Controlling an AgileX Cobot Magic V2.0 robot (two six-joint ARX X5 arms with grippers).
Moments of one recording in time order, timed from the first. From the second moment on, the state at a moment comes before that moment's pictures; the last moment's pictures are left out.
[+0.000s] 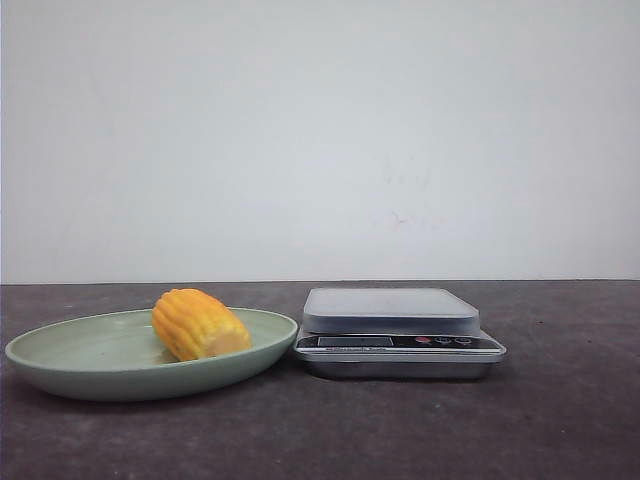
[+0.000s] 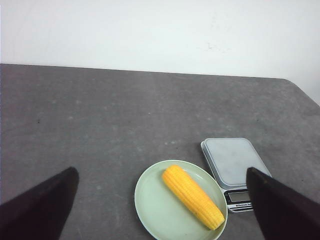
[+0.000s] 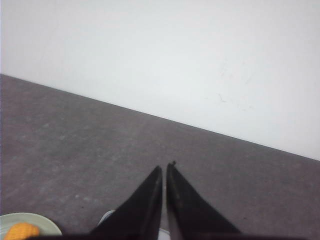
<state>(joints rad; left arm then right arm) -0.66 0.48 1.25 -1.10 -0.34 -0.31 0.78 0.99 1.09 -0.28 0.46 0.04</state>
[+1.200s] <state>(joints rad) -0.66 0.48 1.25 -1.10 -0.34 -0.31 0.29 0.46 0.64 -0.25 0.17 -0.05</state>
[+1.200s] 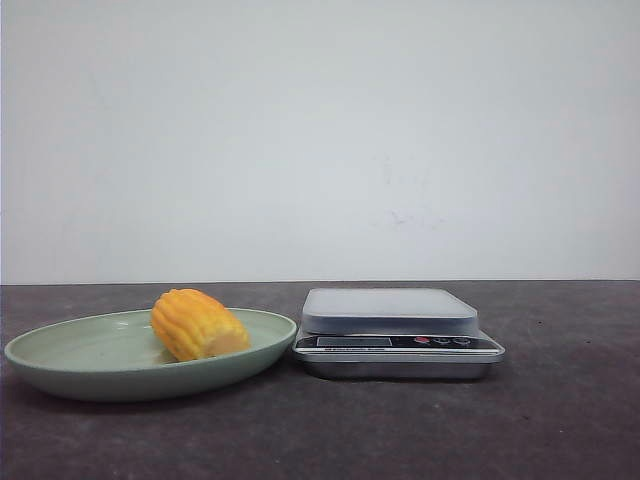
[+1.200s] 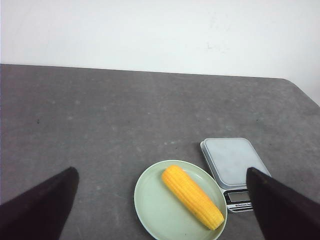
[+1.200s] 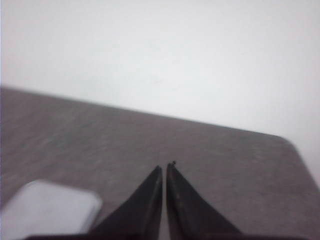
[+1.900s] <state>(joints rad) -0.66 0.48 1.25 -1.10 -0.34 -0.31 0.05 0.00 0.02 -0.17 0.00 0.02</state>
